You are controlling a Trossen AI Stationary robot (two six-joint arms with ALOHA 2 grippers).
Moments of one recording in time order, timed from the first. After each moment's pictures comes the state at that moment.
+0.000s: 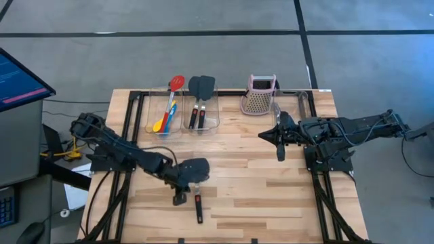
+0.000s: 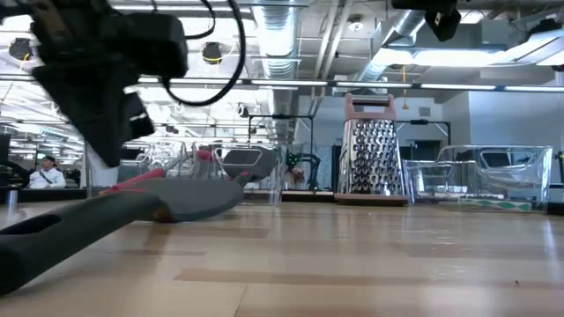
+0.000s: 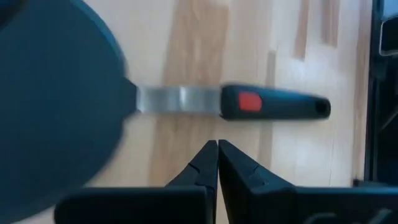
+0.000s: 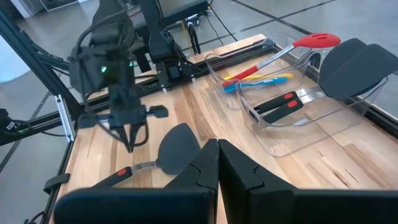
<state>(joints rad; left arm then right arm) -0.40 1.53 0.78 -0.25 0.04 -0.63 0.20 0.85 0.83 -0.34 0.34 0.37</state>
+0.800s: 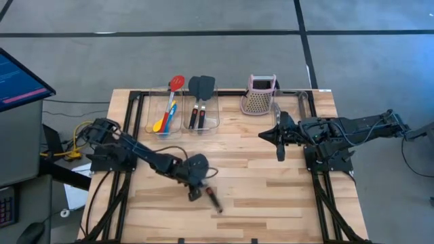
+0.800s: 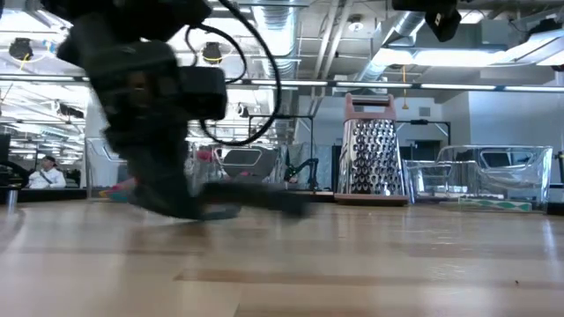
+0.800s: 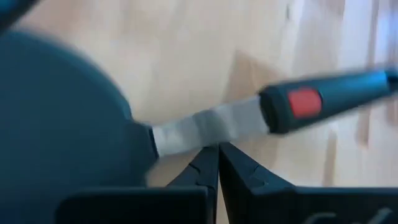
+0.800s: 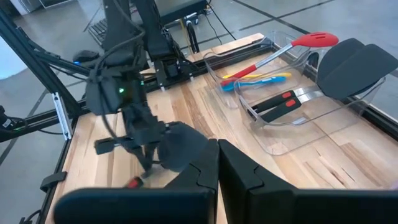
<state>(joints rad) -0.33 1.74 0.78 0.01 -0.06 -0.70 0.19 0.85 0.83 -0.34 0.34 0.36</state>
